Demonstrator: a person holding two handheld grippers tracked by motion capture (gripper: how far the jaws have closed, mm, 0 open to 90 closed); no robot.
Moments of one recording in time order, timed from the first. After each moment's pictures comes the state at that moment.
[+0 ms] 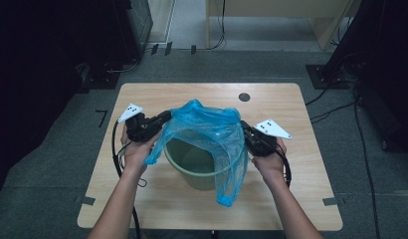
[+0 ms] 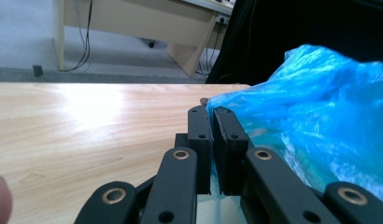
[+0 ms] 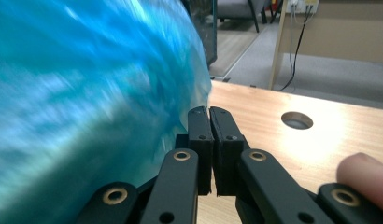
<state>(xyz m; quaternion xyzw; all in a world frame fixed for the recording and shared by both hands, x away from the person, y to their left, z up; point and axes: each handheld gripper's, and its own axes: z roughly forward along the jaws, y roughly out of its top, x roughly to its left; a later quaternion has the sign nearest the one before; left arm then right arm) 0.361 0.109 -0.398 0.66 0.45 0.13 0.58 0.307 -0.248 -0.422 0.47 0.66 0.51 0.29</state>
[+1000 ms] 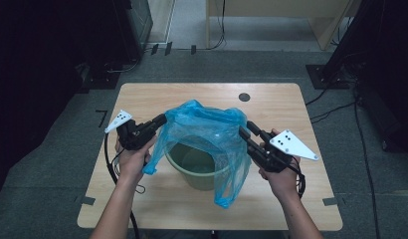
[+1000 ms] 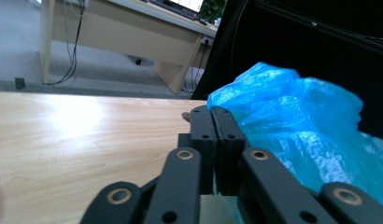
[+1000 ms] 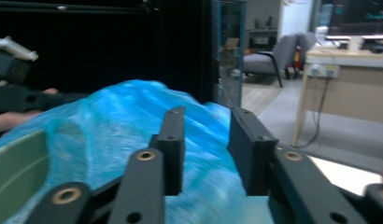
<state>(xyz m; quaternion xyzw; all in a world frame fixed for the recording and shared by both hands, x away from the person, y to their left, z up) 0.330 0.121 -0.383 0.63 0.43 0.13 0.63 0.238 -0.250 -0.362 0.38 0.63 0.61 0.31</state>
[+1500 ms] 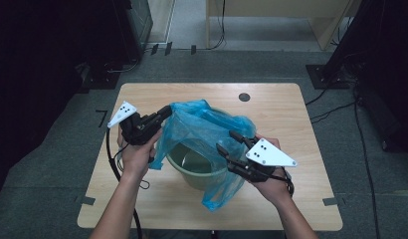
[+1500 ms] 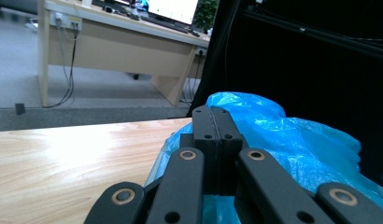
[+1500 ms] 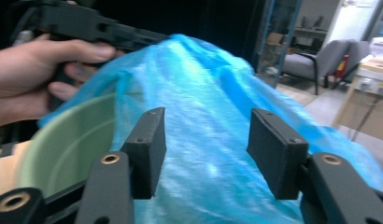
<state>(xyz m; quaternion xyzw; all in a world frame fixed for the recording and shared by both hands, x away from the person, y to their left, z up) 0.323 0.097 -0.346 0.64 0.41 0.15 0.63 0.222 -0.214 -0.360 0.30 0.70 0.58 0.29</state>
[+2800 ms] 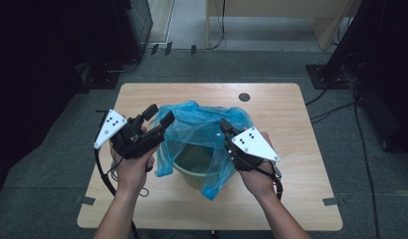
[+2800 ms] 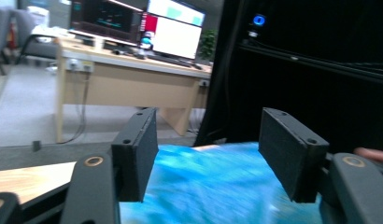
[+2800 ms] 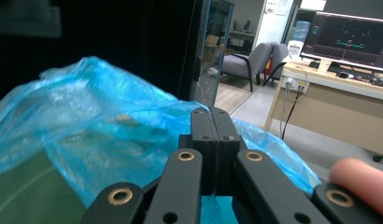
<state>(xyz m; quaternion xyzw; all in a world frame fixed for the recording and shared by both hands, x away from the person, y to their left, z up) 0.258 0.087 -0.308 0.61 0.38 0.21 0.67 0.236 -0.182 -0.336 0.37 0.65 0.54 0.39</state>
